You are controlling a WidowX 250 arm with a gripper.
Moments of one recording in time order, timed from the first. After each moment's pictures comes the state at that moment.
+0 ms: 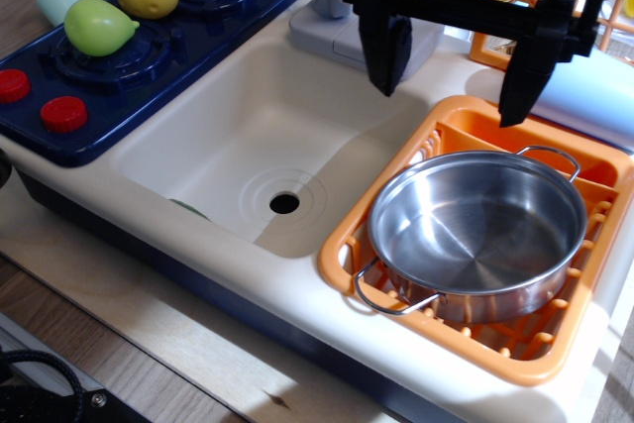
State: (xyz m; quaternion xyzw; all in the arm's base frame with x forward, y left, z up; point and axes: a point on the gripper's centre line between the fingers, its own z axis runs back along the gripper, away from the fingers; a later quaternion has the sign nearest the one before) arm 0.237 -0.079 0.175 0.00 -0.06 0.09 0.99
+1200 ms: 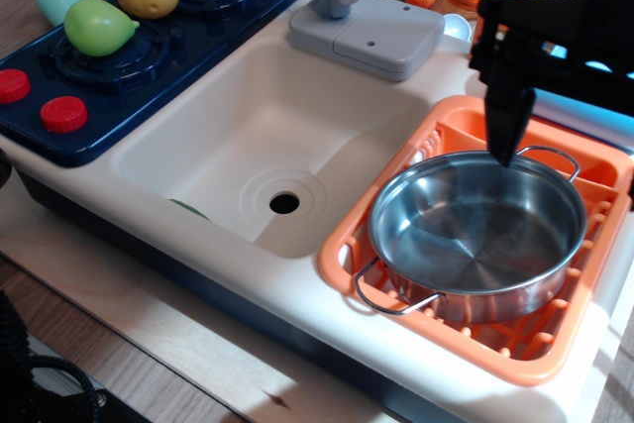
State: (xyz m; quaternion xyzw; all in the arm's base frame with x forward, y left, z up) arm 0.228 -0.150 0.162 -0.01 -0.05 0.04 1.00
